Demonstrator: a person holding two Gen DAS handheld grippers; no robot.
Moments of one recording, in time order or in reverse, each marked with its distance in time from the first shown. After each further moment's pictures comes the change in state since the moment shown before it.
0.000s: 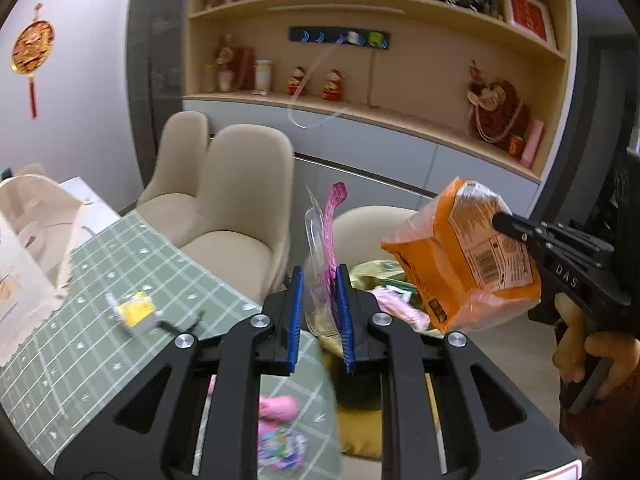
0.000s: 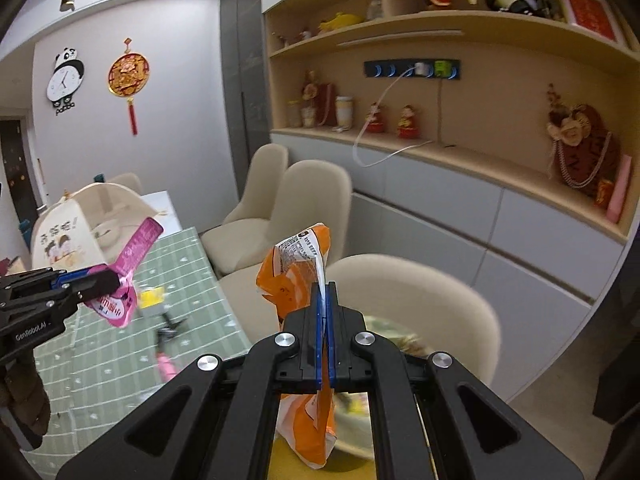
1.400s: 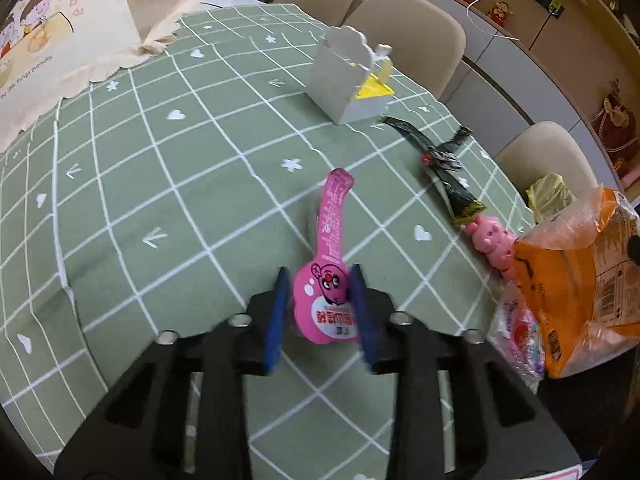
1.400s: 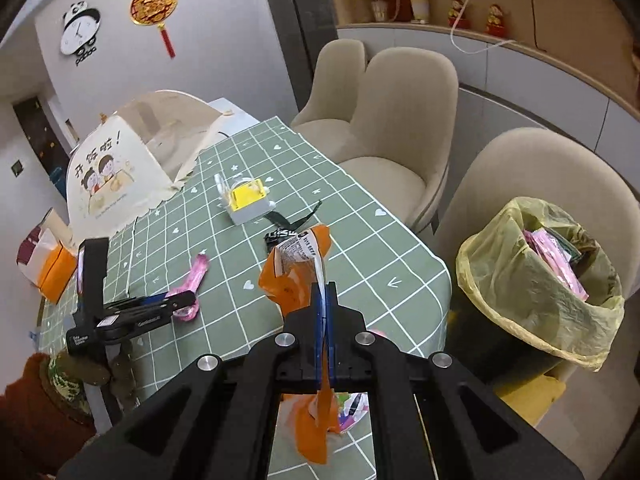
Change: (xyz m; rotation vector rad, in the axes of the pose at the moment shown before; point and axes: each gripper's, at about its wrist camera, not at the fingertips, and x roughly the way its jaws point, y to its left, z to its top) left arm 0.057 0.288 -0.206 -0.403 0.375 0.121; right arm 0.092 0.217 -0.093 0.007 0.350 0.208
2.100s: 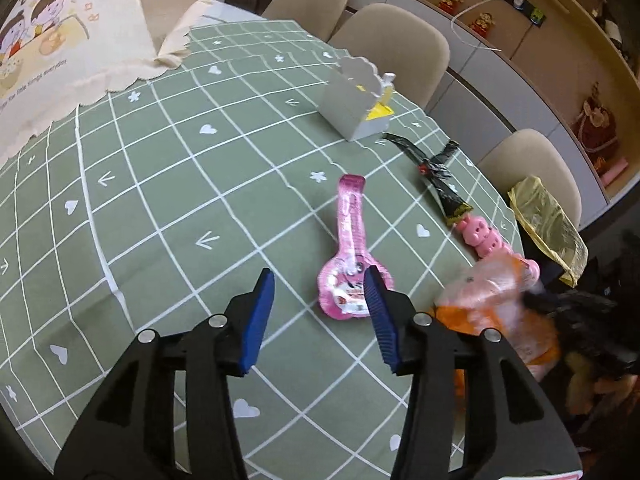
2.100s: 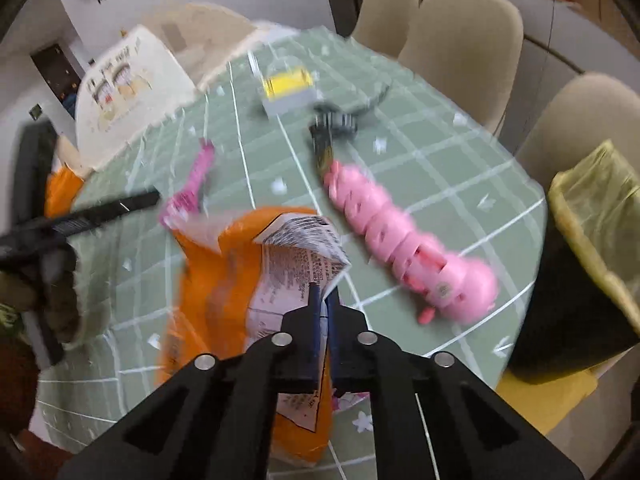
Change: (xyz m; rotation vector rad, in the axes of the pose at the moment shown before) left arm -0.031 0.038 -0.003 0.014 -0.029 -0.070; right arm 0.067 0.026 -0.037 -0.084 0.174 0.110
